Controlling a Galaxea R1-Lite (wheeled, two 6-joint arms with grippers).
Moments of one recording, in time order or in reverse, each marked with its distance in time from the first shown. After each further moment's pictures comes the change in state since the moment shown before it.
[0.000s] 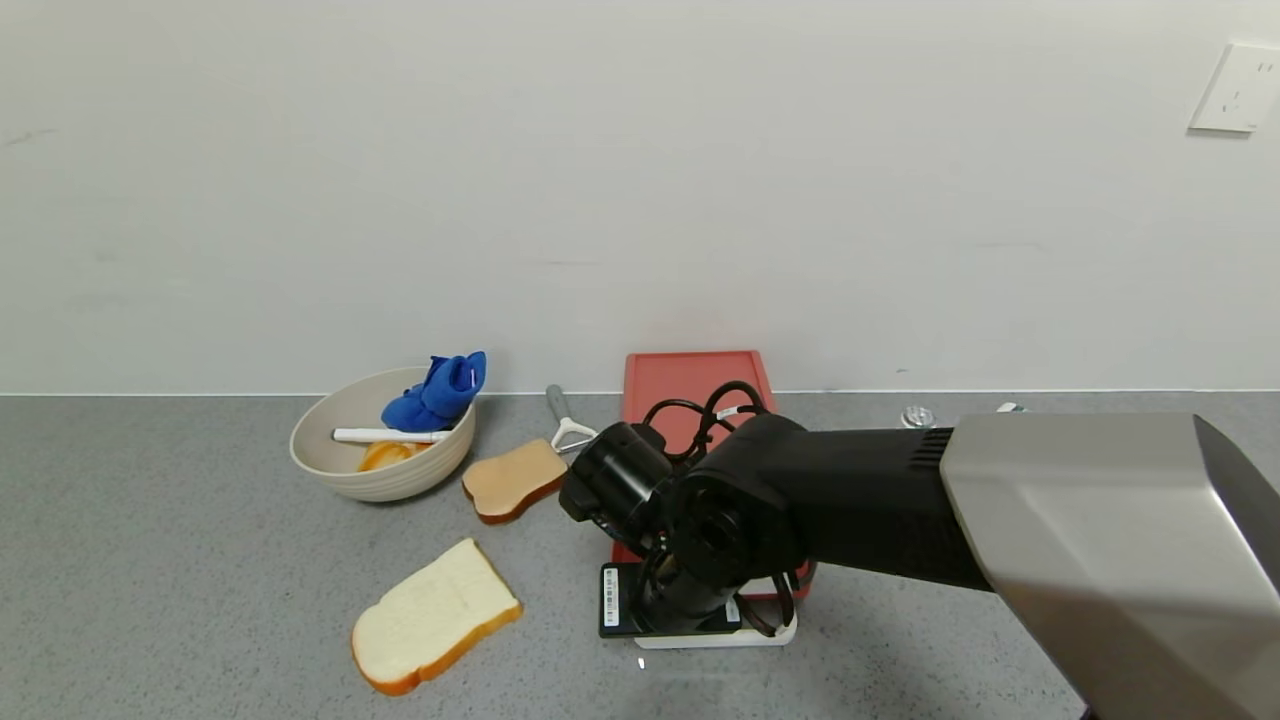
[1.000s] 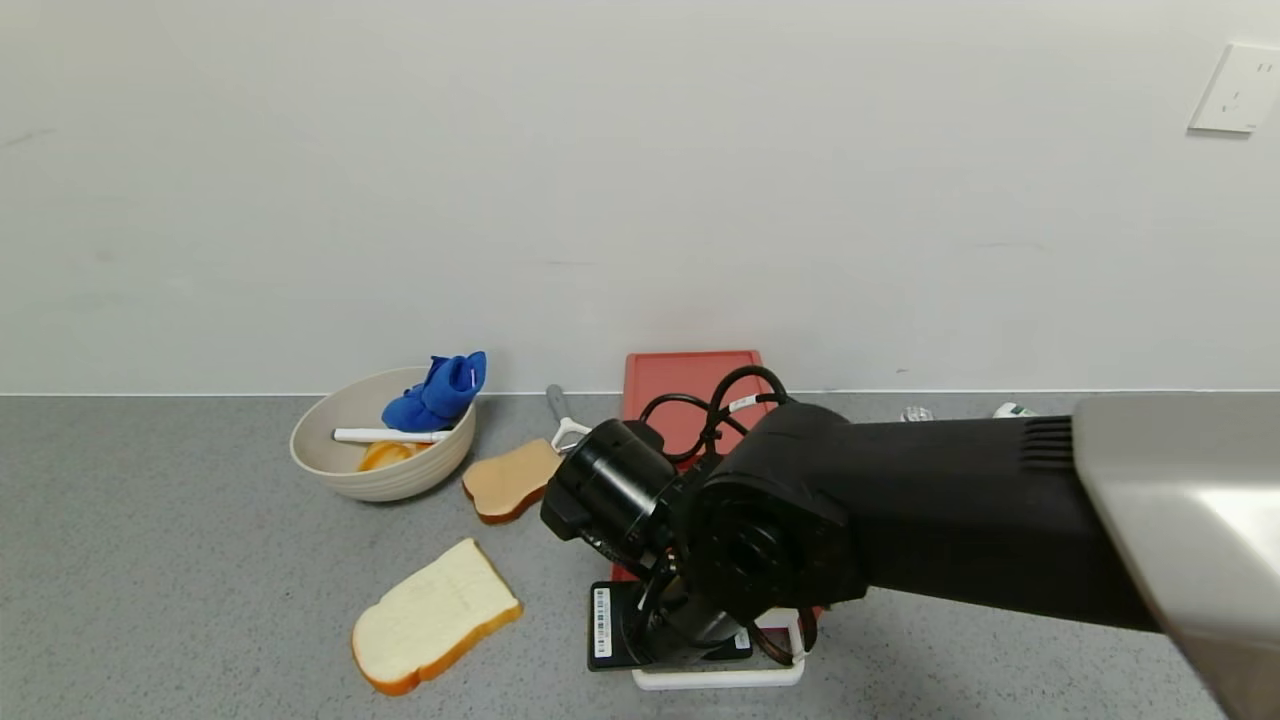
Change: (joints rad) left arm 0.000 0.000 0.000 0.000 0.000 0.000; right arm 0.056 -0.114 0.086 0.021 0.012 0.039
